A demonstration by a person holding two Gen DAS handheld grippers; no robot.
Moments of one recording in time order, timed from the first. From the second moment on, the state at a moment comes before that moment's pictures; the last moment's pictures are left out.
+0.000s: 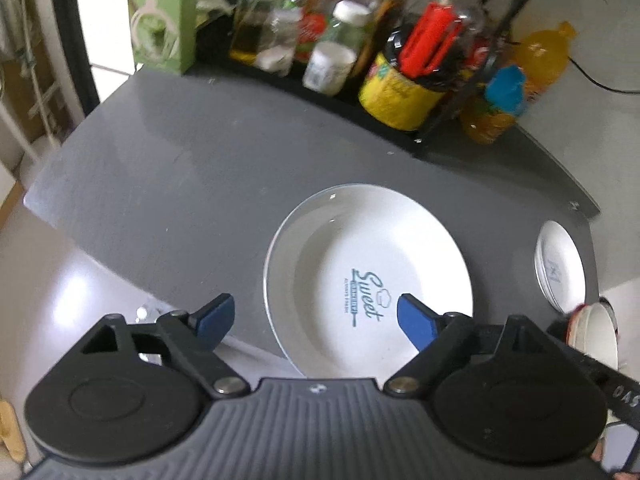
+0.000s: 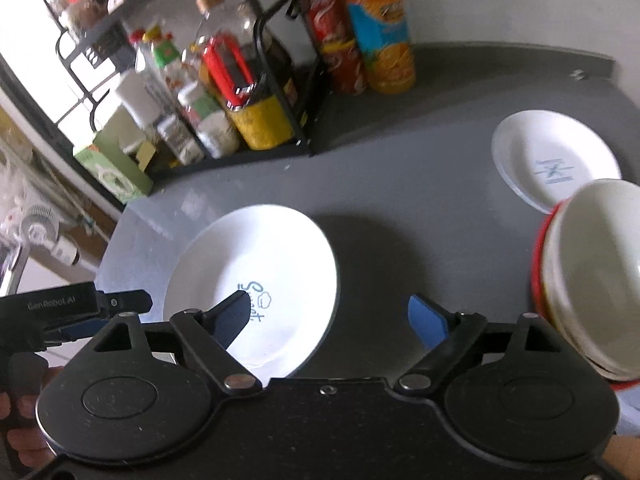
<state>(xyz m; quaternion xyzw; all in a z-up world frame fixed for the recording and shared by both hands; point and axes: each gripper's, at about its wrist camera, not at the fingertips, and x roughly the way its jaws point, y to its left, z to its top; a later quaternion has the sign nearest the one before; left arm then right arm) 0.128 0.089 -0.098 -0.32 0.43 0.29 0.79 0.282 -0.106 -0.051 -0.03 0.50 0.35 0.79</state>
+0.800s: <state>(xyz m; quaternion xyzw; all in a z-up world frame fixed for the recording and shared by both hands) 0.176 0.016 -0.065 -0.31 0.43 0.20 0.82 0.282 -0.214 0.003 0.03 0.46 0.27 0.85</state>
